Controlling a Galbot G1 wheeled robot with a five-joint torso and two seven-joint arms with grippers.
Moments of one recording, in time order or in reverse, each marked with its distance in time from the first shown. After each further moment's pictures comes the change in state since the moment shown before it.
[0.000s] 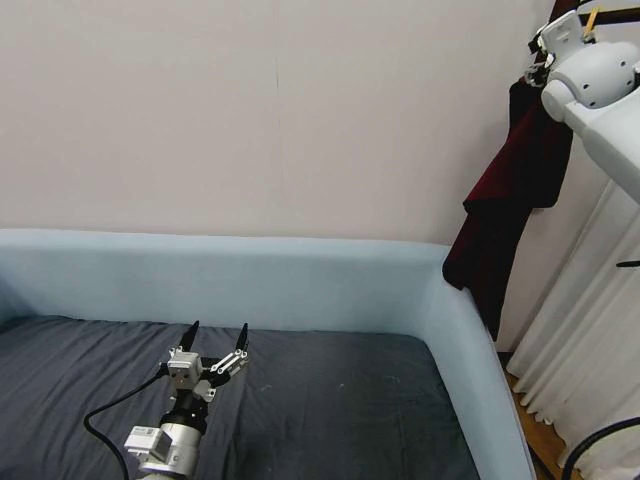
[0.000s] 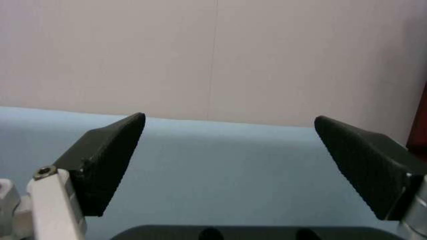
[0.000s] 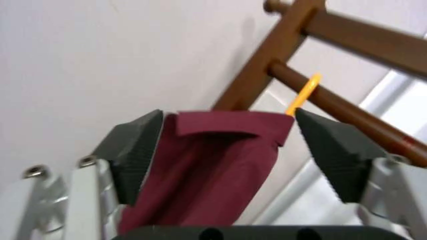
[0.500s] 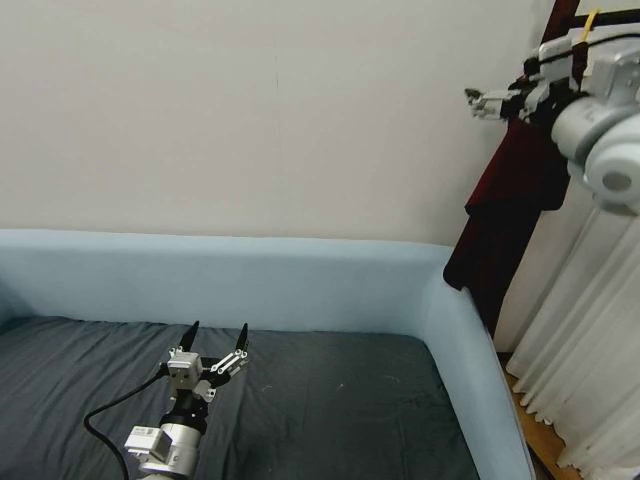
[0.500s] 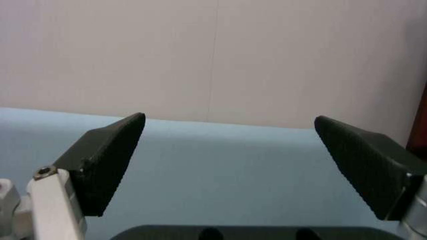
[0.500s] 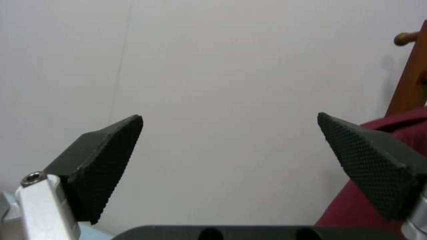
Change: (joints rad) left arm 0.000 0.000 0.000 0.000 0.000 0.000 0.000; right arm -0.556 -0.390 0.414 0.758 0.460 0.358 0.039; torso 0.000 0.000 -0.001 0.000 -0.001
